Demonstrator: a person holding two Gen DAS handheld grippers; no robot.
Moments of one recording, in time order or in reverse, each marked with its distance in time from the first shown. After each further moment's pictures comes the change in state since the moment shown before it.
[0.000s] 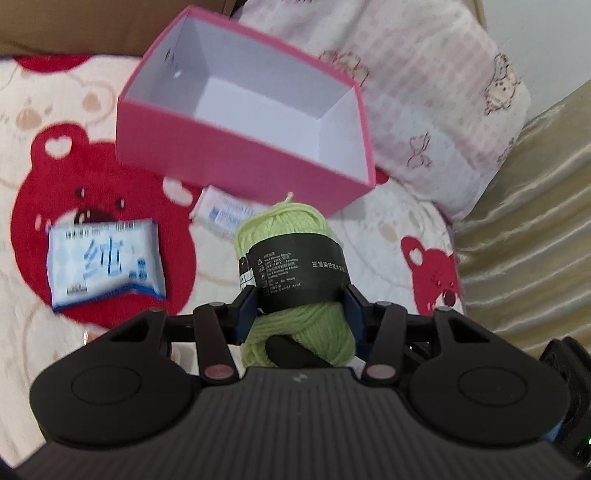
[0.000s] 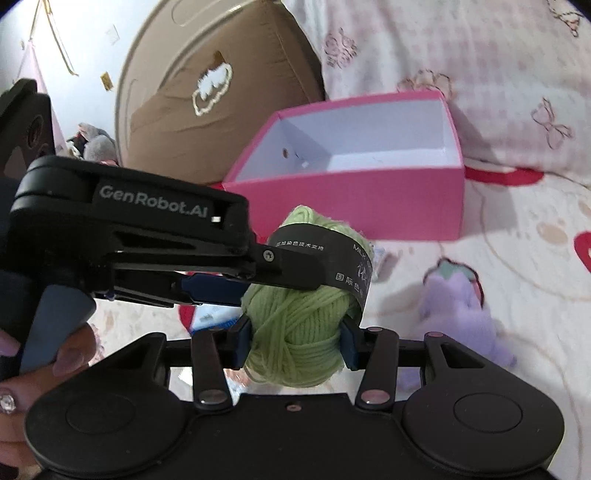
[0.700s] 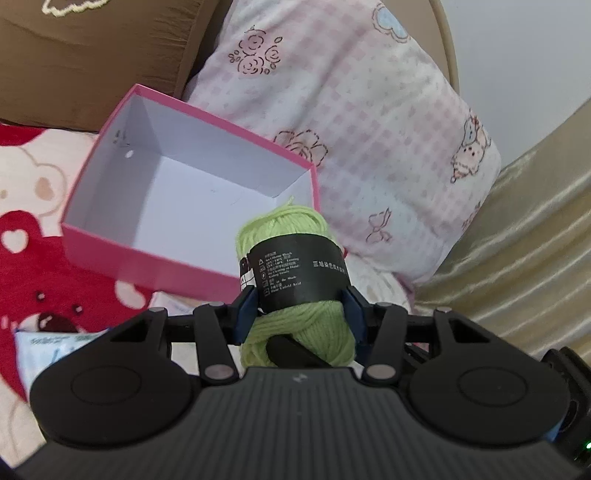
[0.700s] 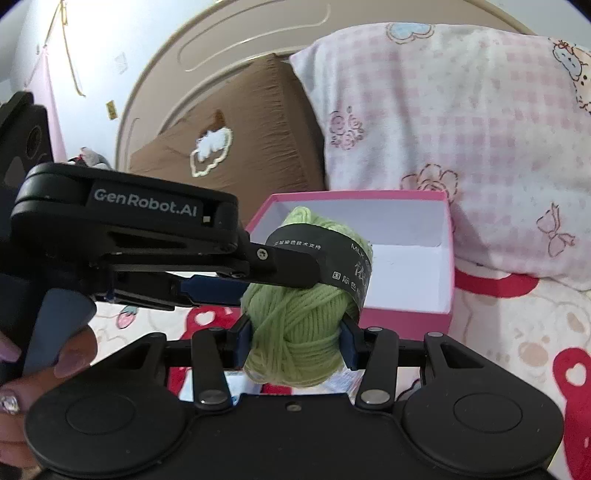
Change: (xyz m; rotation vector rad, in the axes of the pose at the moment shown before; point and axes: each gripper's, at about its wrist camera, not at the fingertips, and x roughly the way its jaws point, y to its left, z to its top) left arm 0.002 -0.025 0.091 0.002 -0.096 -0.125; right arm -0.001 -0.004 0.092 -0.082 -0.100 -0.069
